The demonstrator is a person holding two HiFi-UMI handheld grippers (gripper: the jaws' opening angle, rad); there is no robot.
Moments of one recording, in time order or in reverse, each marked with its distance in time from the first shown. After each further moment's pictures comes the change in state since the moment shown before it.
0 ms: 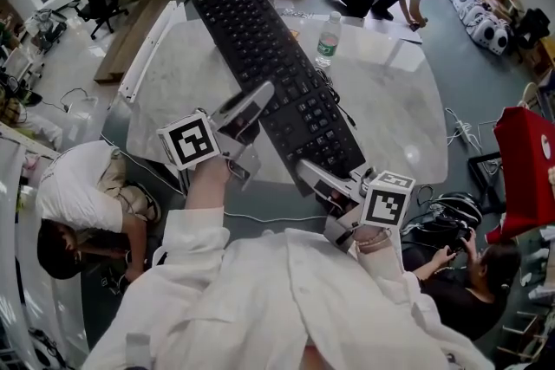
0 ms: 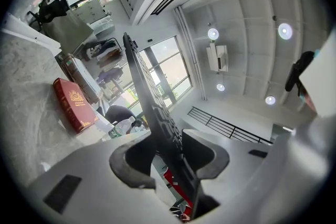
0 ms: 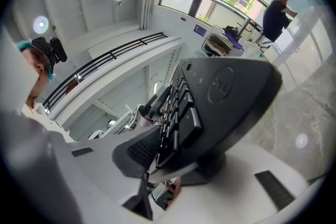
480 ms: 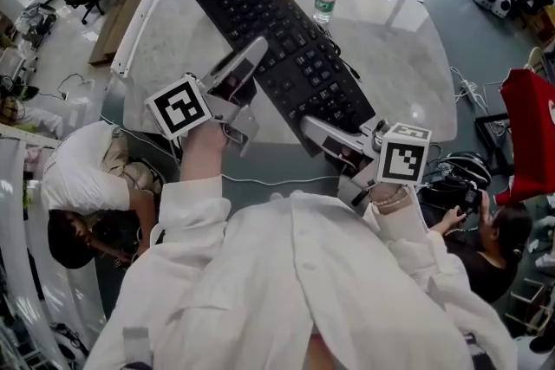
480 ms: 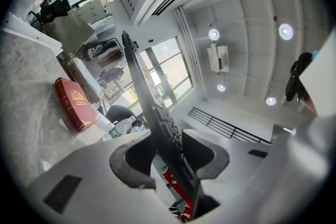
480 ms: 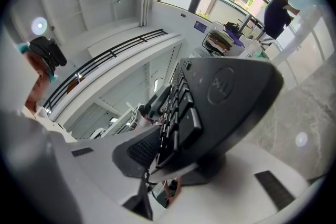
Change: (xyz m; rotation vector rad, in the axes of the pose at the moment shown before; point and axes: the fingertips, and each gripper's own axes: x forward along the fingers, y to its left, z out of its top) left arm 0.001 0.002 0.000 0.039 -0.002 -0.020; right arm -0.001 -0.006 0.002 -0.020 0.050 0.010
